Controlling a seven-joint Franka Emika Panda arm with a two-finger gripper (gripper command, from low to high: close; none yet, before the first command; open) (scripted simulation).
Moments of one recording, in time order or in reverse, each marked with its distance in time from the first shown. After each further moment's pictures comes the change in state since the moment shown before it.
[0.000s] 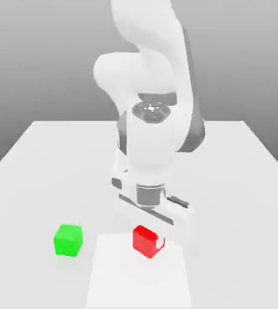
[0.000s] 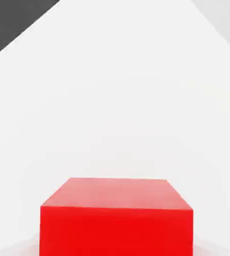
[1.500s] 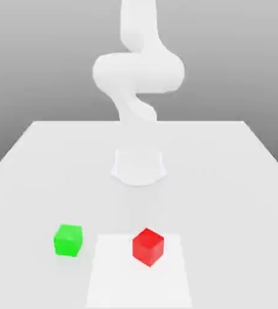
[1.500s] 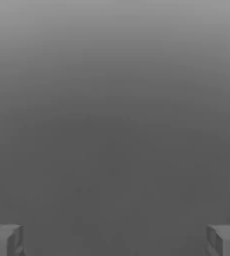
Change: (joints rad) arm 0.123 -0.789 -0.158 0.448 0.027 -0.526 -0.692
